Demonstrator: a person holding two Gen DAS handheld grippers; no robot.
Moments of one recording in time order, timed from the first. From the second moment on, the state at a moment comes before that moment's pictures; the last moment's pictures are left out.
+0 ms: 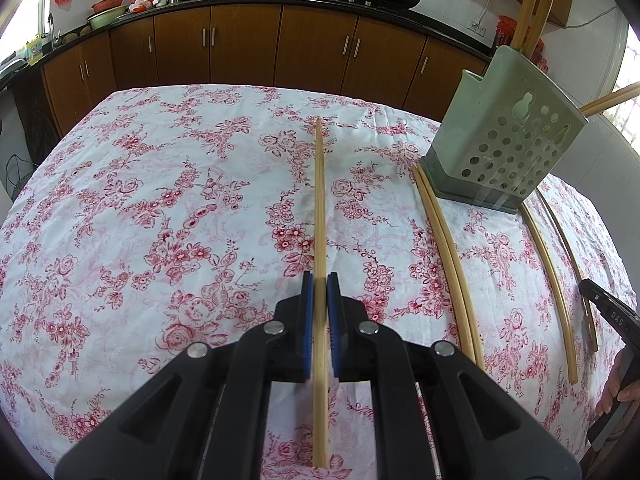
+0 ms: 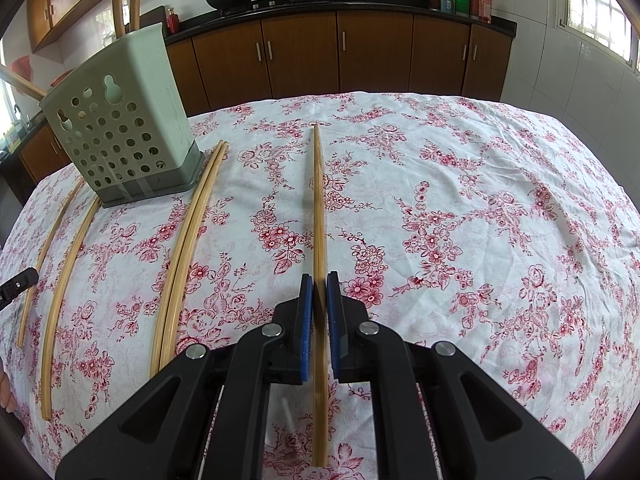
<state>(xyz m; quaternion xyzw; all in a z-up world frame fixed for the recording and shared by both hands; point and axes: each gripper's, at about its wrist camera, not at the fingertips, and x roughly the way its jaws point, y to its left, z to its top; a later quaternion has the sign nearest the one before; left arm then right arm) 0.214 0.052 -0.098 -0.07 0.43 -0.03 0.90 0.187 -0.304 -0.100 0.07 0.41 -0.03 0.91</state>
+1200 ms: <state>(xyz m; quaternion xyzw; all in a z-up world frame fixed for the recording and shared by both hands) 0.173 0.053 0.071 -0.06 0.25 -0.07 0.96 0.139 -0.301 0.045 0.06 0.21 0.00 0.97</state>
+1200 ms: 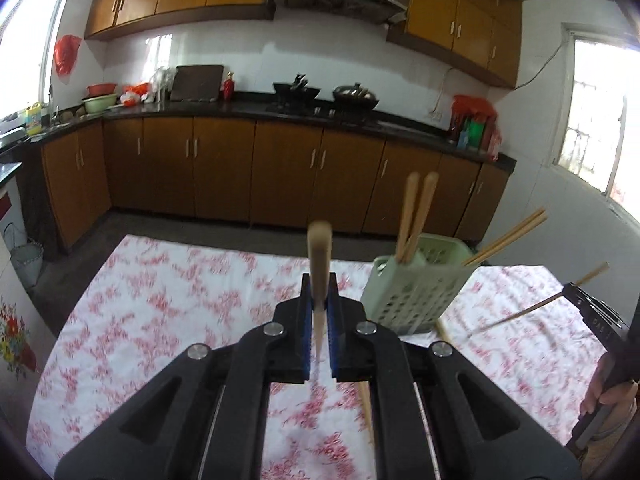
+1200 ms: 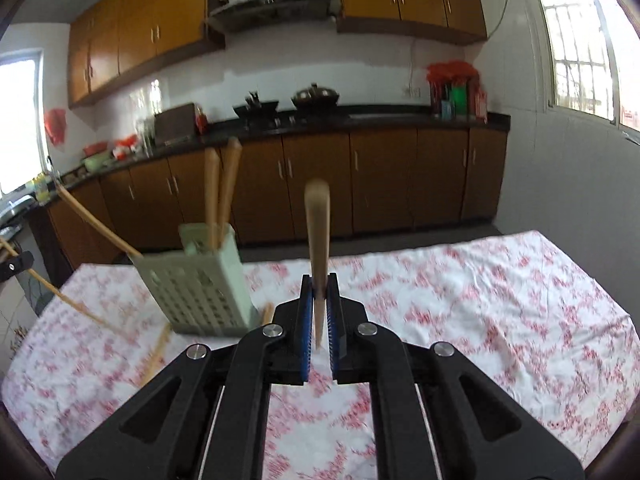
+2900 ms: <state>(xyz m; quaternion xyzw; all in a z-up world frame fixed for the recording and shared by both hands) 0.158 0.035 0.080 -0.09 0.16 -0.06 0.98 0.151 -0.311 0.032 0.09 0.23 -0.01 0.97</state>
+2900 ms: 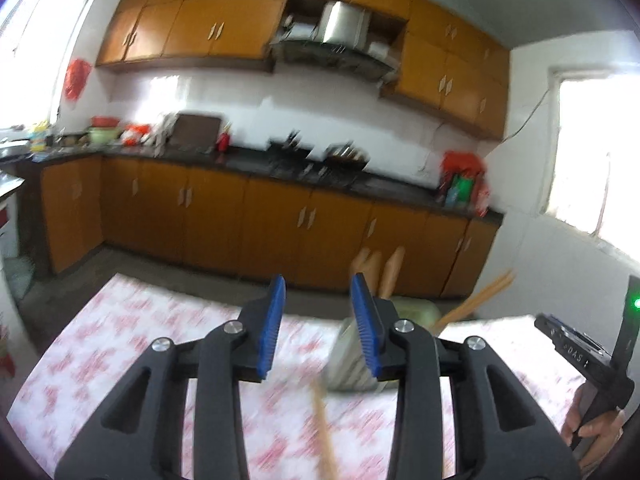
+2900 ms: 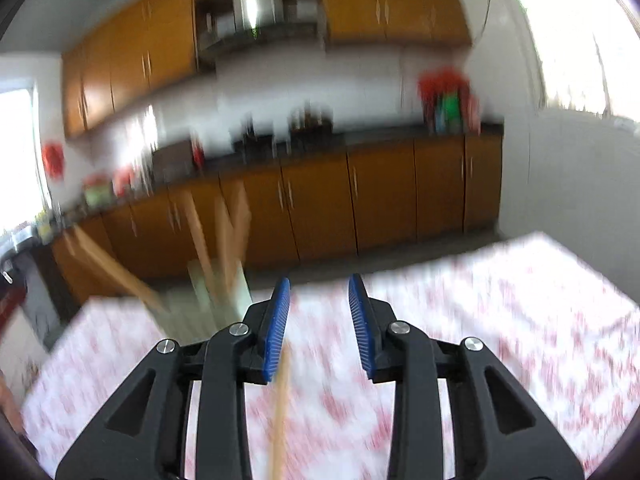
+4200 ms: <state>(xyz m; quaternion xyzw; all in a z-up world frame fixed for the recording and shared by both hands) 0.164 -0.023 -0.099 -0.01 0.44 -0.10 0.89 0.163 -0.286 -0.102 0.04 0.43 0.00 0.90</state>
